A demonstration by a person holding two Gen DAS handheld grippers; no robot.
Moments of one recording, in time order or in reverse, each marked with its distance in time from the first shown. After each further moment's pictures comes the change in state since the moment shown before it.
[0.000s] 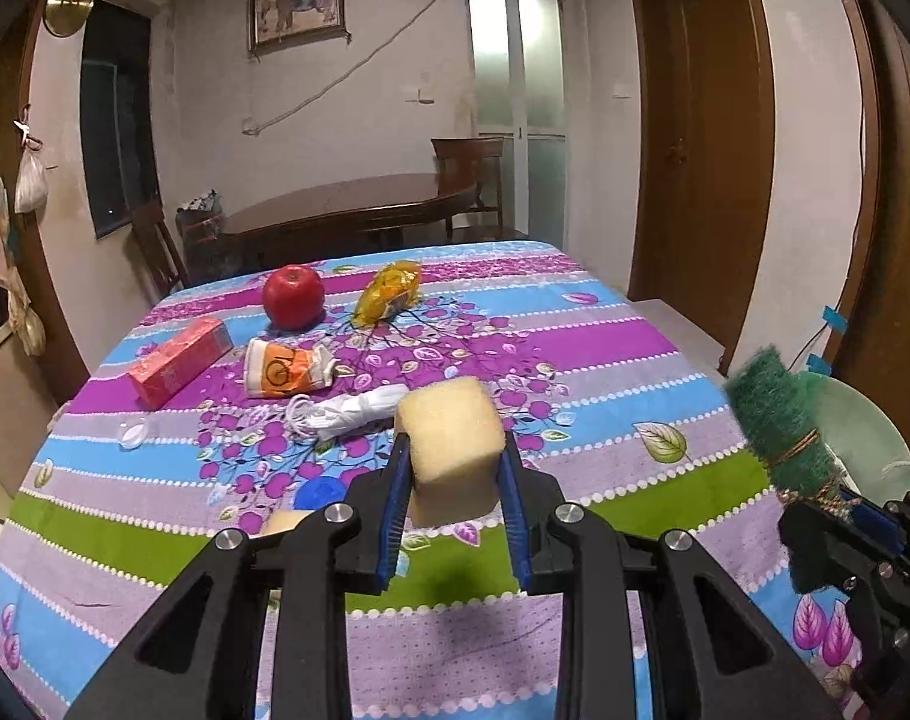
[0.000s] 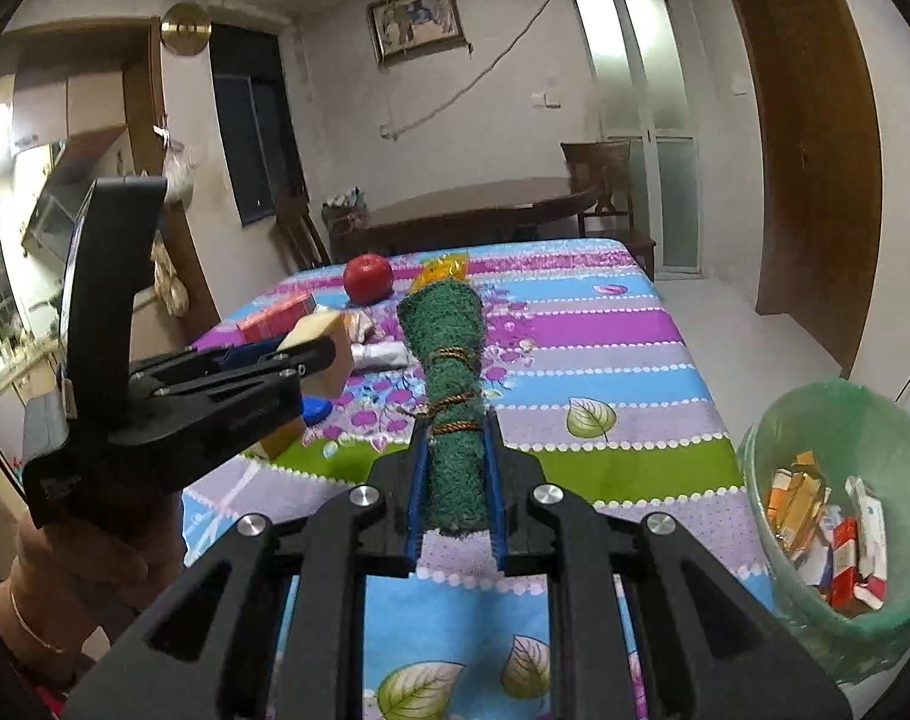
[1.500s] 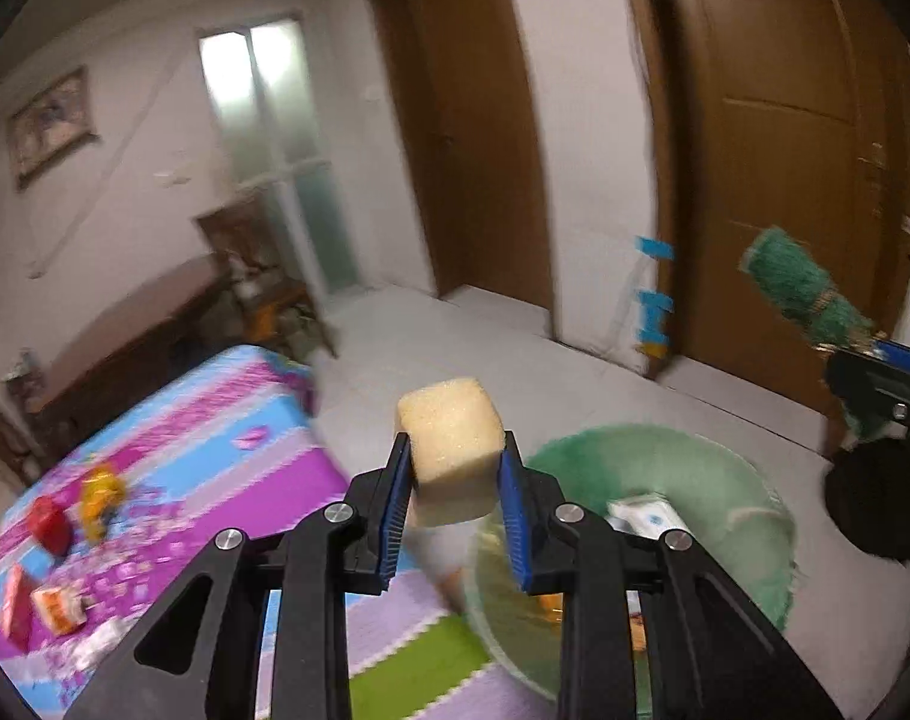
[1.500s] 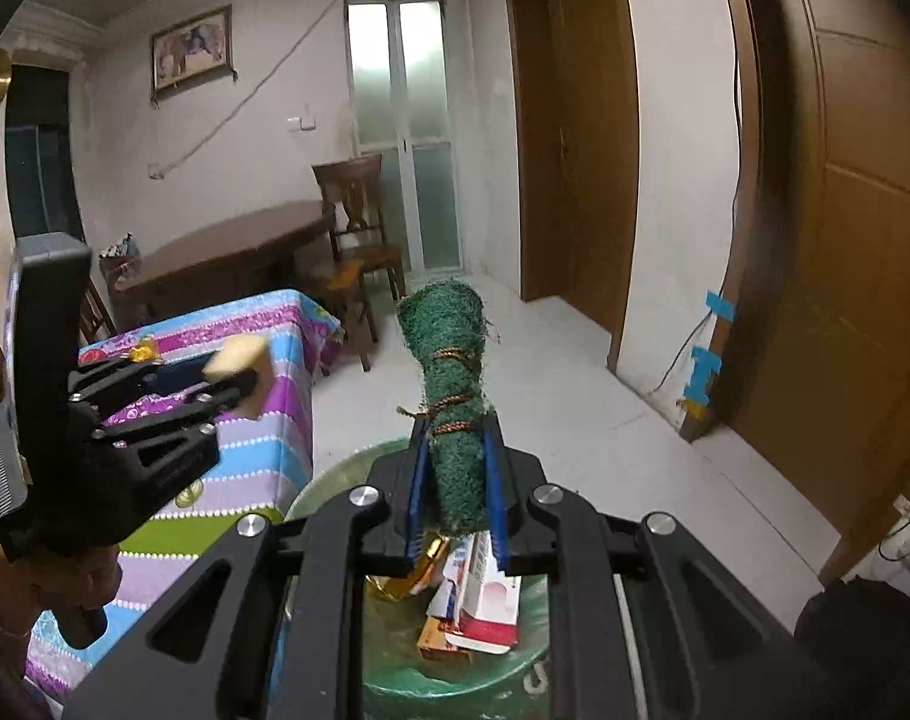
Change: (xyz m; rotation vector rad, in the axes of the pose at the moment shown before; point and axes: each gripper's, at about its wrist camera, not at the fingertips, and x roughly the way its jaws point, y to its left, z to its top) left arm 0.042 -0.295 0.091 0.411 -0.010 -0.423; right arm -0.101 -0.225 0.046 0.159 0.011 -0.545
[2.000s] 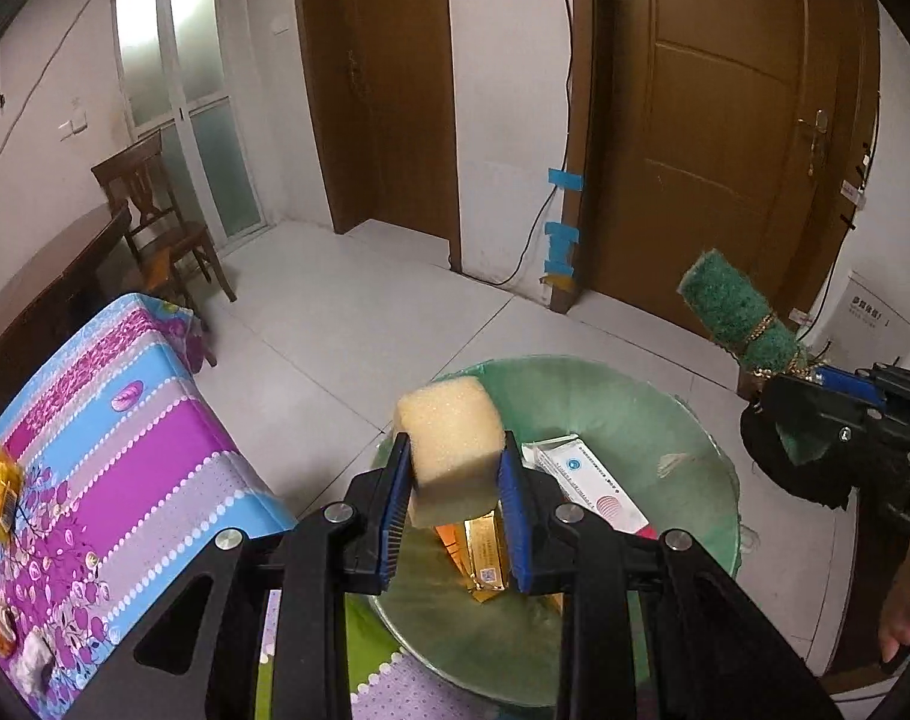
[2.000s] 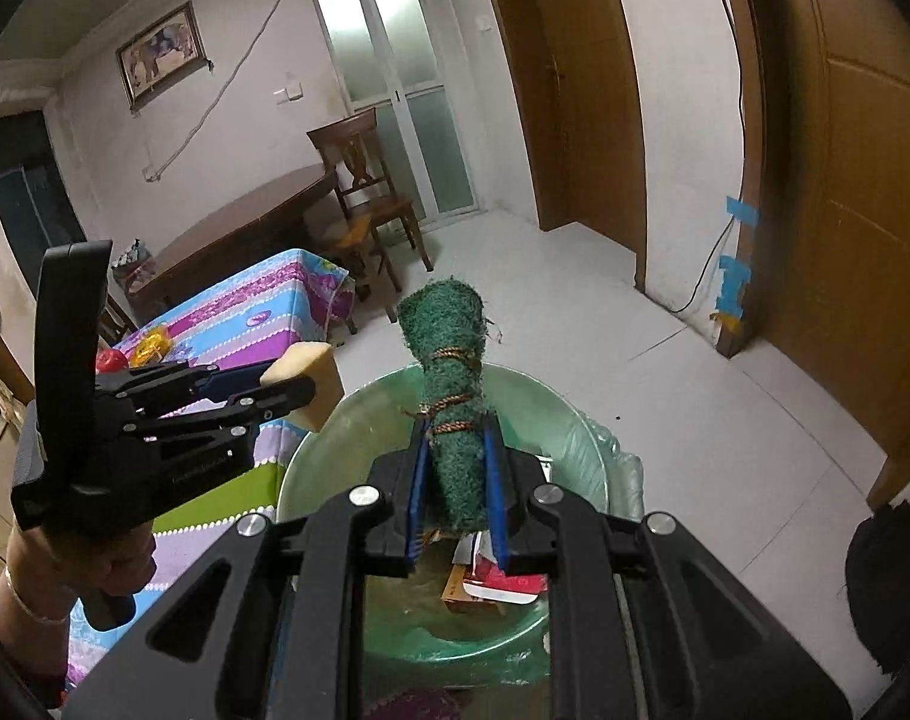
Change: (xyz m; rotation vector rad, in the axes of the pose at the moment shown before) left arm 0.052 -0.014 -0.019 0.022 0.152 -0.220; right arm 0.022 -0.026 -0.029 0.138 0.134 0.095
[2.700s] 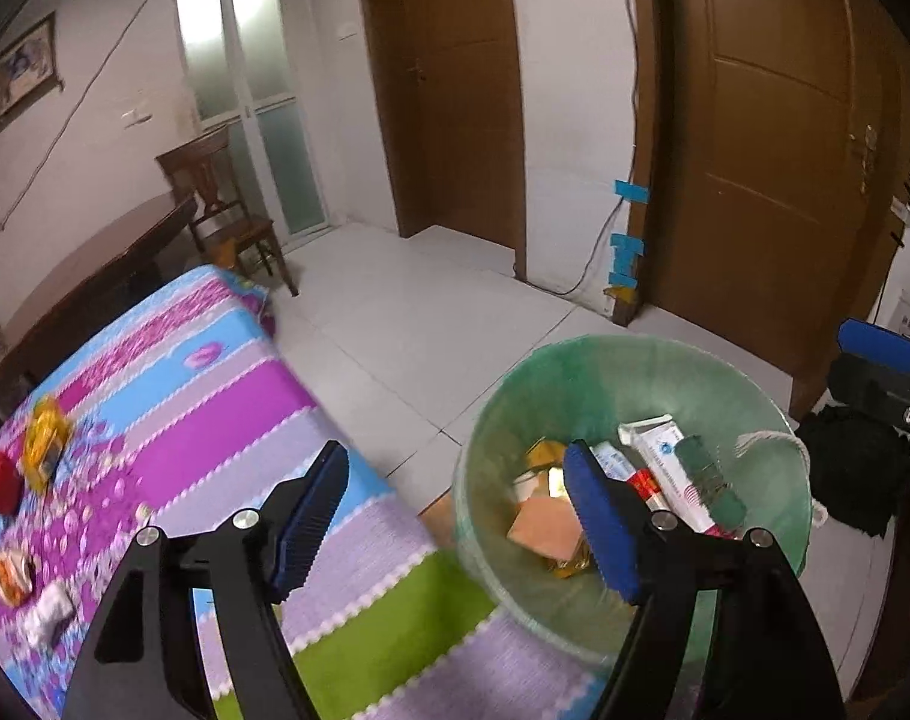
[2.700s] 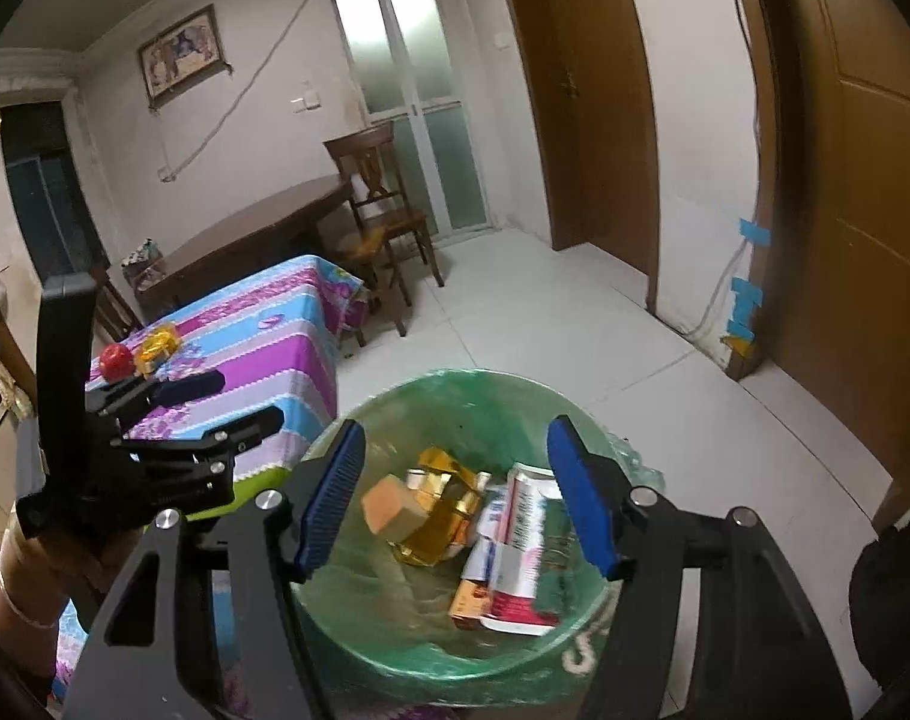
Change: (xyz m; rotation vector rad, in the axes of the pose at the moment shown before) left arm -0.020 0.045 -0.042 -0.078 -0.034 0.156; right arm -0.001 0.019 -0.003 -0.055 -0.054 0.024
